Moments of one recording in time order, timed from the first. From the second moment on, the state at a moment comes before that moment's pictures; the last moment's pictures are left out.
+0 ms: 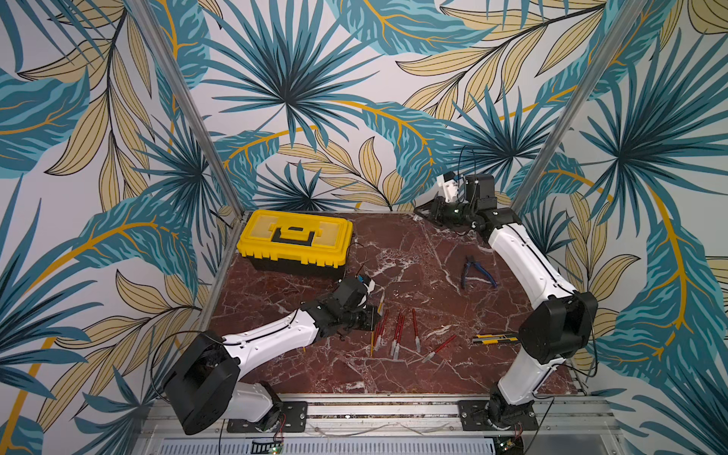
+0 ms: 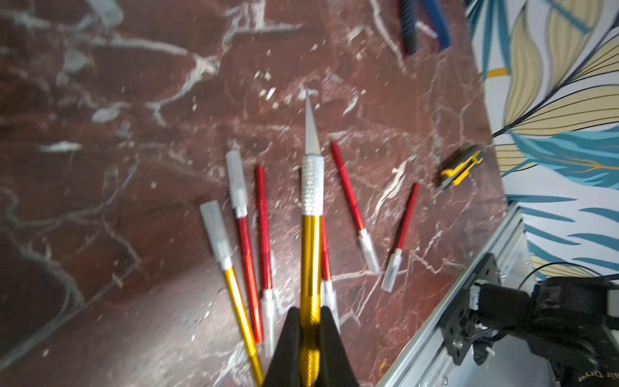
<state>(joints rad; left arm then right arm) -0.78 1.37 0.78 -0.26 0.23 -0.67 0.18 1.77 1.75 -0.50 -0.59 0.51</state>
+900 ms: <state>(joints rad) -0.59 1.27 0.71 -0.49 0.03 -0.82 0.52 1.98 1.53 -0.52 -0.14 0.32</state>
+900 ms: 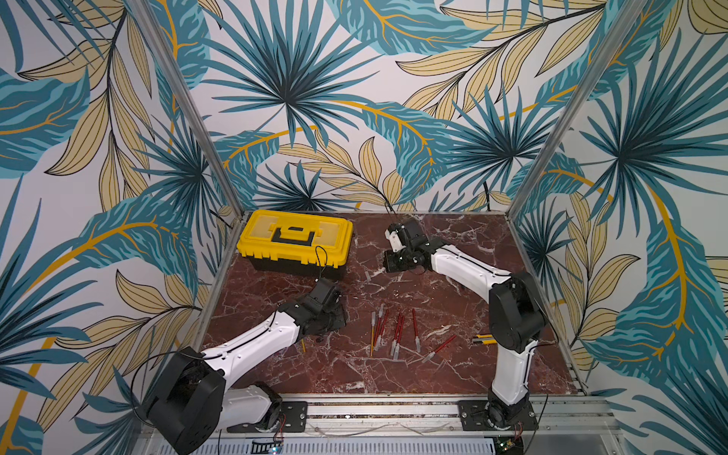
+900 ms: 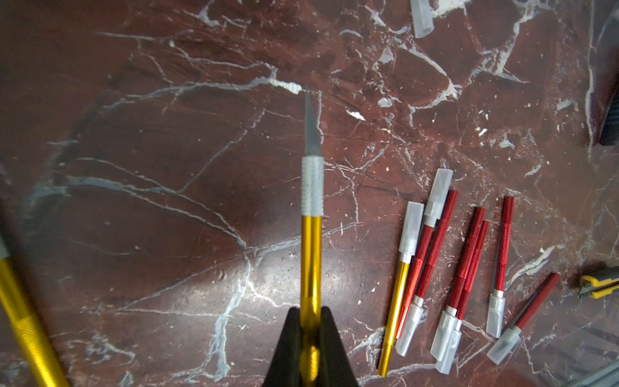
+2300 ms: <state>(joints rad) -0.50 1.40 0.63 -0.38 0.05 -0.86 0.57 2.16 1.60 -0.48 -0.05 0.35</state>
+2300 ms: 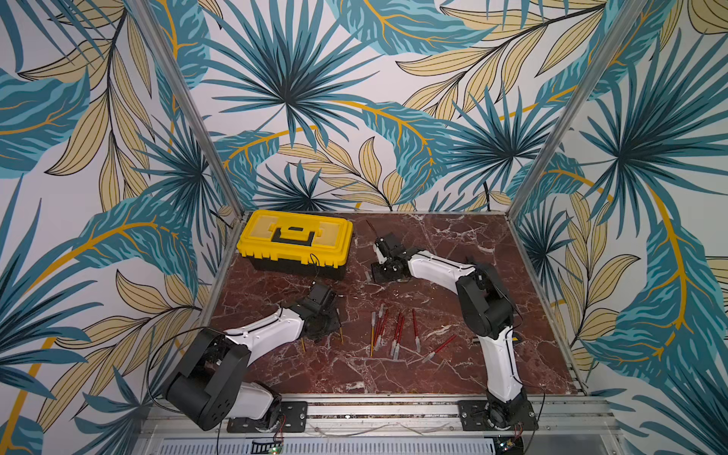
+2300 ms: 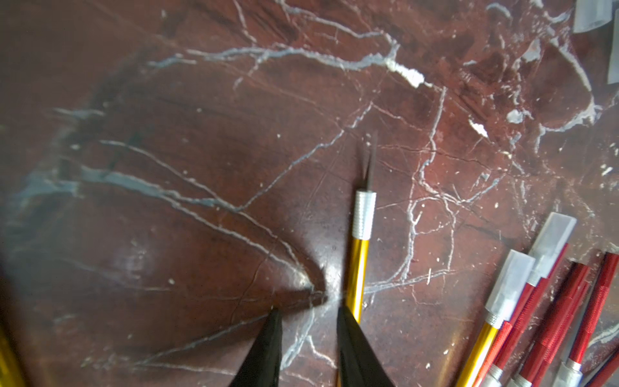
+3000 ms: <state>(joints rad) -0.48 1.35 0.63 -0.44 0.06 -0.85 0.74 1.86 1.28 -0.46 -0.08 0.42</state>
